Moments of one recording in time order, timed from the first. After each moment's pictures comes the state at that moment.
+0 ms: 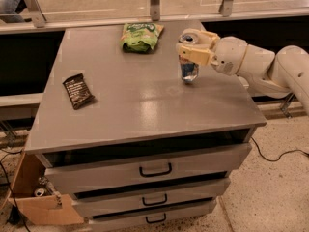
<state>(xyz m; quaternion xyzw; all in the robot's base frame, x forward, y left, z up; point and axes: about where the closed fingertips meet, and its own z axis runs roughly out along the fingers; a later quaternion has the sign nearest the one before) 0.660 -0.102 0.952 -0.40 0.52 0.34 0.67</state>
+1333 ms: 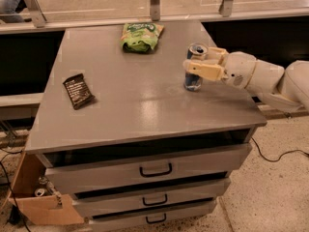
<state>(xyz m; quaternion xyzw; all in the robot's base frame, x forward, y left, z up) 0.640 -0.128 0.920 -0.37 0.56 0.37 0.64</state>
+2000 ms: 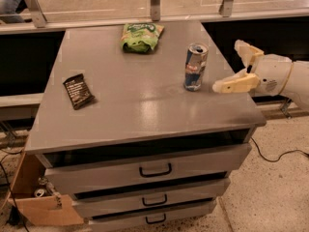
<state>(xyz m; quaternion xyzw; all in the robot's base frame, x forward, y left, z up) 0.602 -0.185 0.927 -0.38 0.60 0.32 0.63</state>
